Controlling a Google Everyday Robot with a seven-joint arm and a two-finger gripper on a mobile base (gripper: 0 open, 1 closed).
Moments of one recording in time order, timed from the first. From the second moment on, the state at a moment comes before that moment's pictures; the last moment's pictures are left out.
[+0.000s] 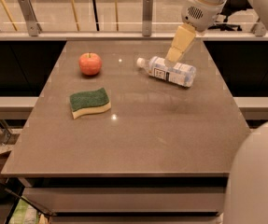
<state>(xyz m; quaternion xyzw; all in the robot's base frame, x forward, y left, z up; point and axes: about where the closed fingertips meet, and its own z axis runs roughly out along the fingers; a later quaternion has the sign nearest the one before) 0.635 -0.152 0.944 -0.44 0.89 0.01 0.12</state>
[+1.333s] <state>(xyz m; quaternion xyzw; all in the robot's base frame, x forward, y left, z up) 0.687 -0.121 0.901 -0.49 0.87 0.00 0.09</state>
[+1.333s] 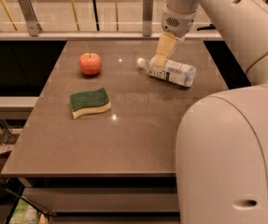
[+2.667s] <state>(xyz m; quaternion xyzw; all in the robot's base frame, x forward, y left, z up) 0.689 -0.139 0.851 -0.49 0.87 0.00 0.04</state>
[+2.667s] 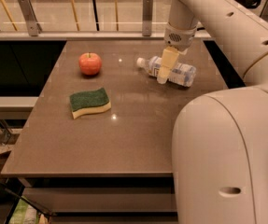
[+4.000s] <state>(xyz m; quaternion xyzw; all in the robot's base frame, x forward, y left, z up) 0.715 -0.131 0.833 -0.50 0.87 0.00 0.07</state>
